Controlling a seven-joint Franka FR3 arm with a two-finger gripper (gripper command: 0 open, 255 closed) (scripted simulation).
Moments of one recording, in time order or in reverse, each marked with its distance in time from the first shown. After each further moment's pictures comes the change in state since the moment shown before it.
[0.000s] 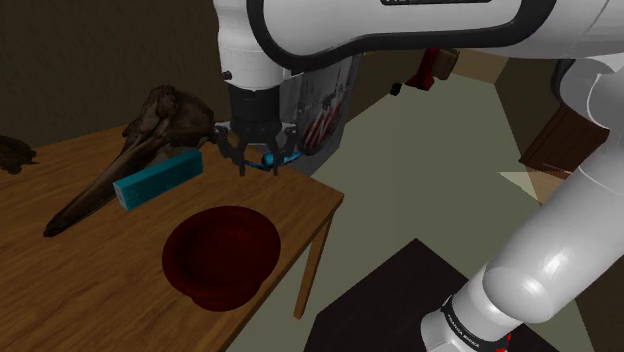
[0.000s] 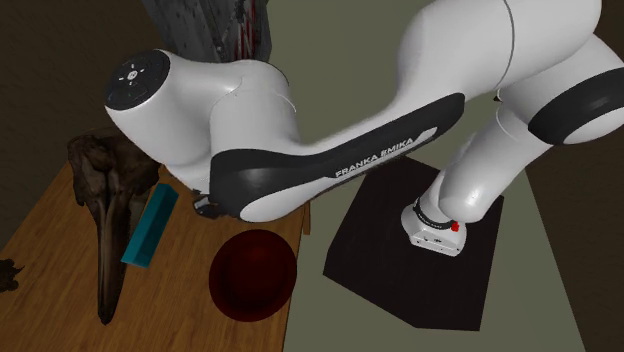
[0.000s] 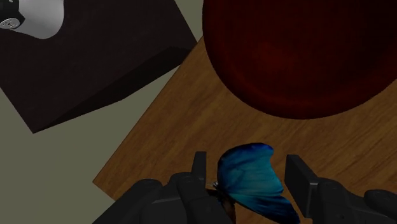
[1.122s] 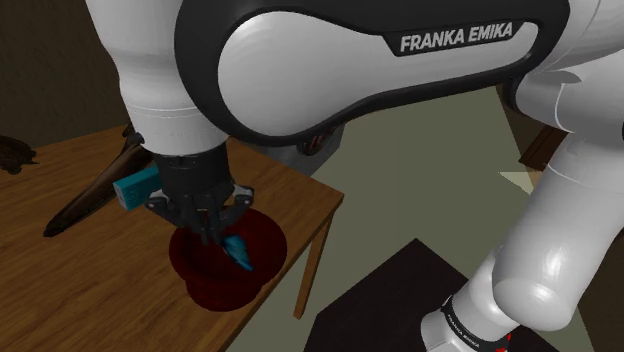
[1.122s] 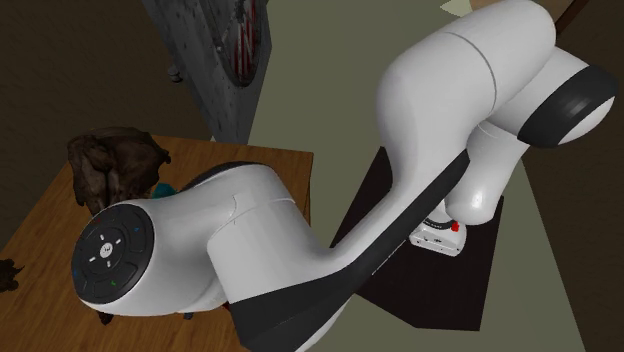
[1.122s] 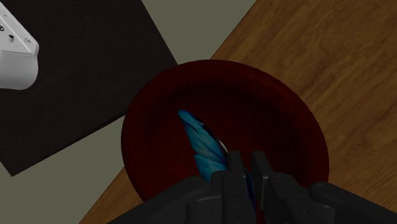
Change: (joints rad) arm 0.185 0.173 0.129 0.071 -0.112 0.029 0.336
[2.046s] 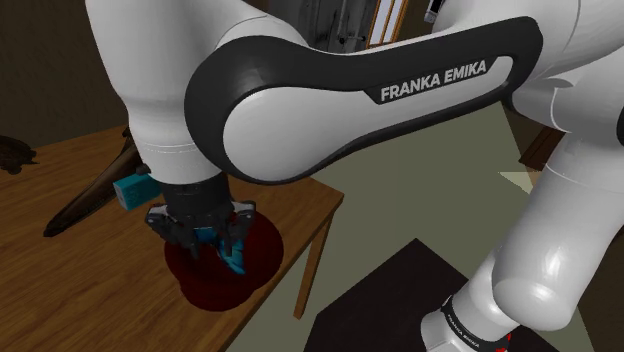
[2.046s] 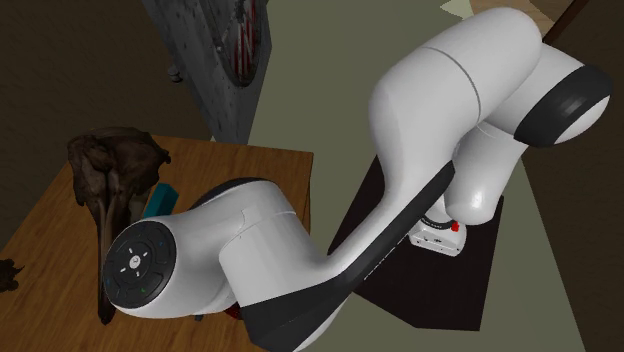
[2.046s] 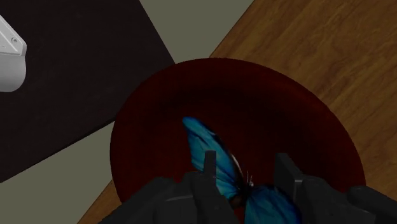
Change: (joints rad) arm -0.001 0.012 -0.002 -0.075 -0.013 0.081 0.013
